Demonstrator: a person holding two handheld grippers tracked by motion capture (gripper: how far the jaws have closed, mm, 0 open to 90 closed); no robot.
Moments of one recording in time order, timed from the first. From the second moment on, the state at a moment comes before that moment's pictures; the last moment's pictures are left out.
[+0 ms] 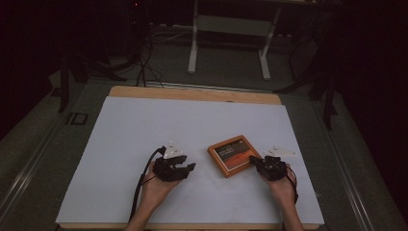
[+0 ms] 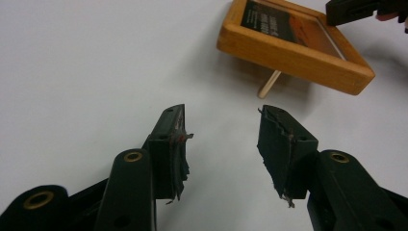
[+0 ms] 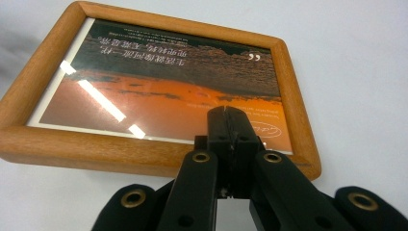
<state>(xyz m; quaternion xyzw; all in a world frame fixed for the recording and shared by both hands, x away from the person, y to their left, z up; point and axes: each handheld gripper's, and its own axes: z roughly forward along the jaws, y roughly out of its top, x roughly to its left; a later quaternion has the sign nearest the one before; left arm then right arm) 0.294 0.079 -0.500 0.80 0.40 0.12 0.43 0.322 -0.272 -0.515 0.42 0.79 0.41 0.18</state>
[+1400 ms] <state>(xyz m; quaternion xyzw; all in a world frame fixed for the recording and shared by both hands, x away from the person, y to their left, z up) 0.347 0.008 -0.512 0.80 0.40 -0.03 0.45 0.313 -0.270 -0.521 0.40 0.81 0.39 0.17</state>
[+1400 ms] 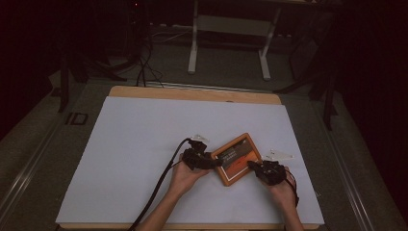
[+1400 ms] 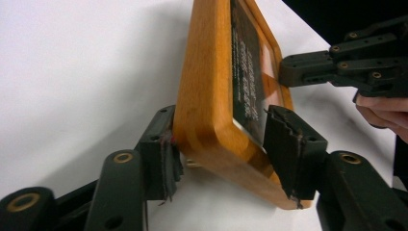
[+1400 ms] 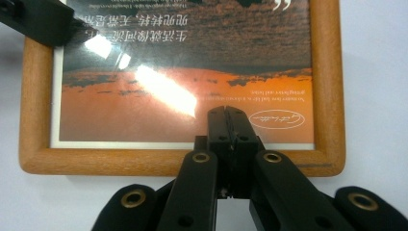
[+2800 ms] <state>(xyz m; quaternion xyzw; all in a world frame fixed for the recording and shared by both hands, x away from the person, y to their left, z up) 0.326 0.039 -0.408 0.85 0.25 0.08 0.46 0.295 -0.263 -0.474 0.29 0.84 0.42 0.19</state>
